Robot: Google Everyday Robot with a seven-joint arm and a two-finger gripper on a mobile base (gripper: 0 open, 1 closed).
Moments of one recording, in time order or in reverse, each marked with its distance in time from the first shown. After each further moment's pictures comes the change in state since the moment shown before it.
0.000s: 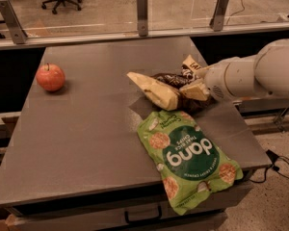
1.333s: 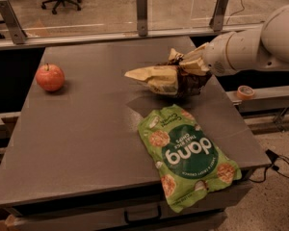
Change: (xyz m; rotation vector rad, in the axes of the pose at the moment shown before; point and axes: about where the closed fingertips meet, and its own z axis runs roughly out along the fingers) arm -0.052 -0.028 0.011 -0.112 -0.130 -0.124
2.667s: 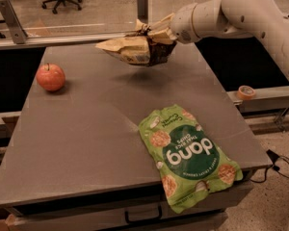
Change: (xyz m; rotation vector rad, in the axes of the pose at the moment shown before) arm -0.091 -0.047 0.087 -0.100 -0.205 -0.111
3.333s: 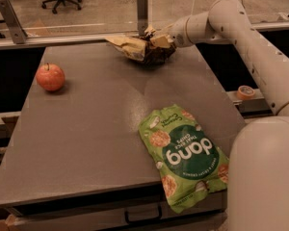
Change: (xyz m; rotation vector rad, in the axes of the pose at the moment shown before) arm 0.070 -0.058 0.062 0.040 0.036 0.215
